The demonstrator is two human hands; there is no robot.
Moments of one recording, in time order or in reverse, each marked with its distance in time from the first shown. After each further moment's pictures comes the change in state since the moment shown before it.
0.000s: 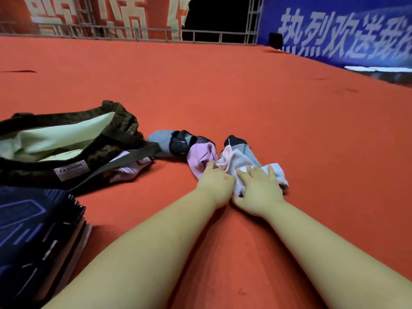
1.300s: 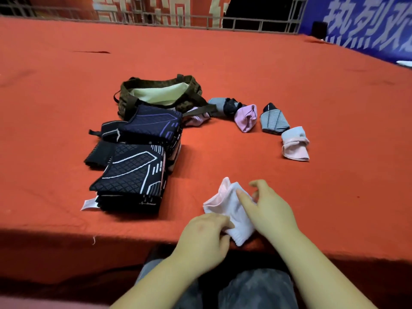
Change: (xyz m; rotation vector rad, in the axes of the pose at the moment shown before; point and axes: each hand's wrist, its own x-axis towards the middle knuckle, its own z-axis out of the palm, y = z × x) left_hand -0.383 0.101 -0.018 -0.725 0.275 -0.274; right_hand -0.275 -0.140 -0.042 0.557 -0.018 0.163
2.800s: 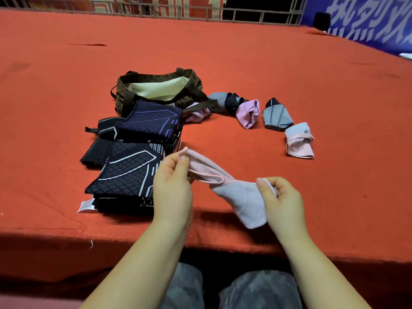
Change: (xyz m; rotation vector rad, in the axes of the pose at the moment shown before) left_hand 0.057 0.020 -0.075 -1.284 0.747 -0.456; right_hand 0.004 0.005 0.003 0.667 0.337 -0.063
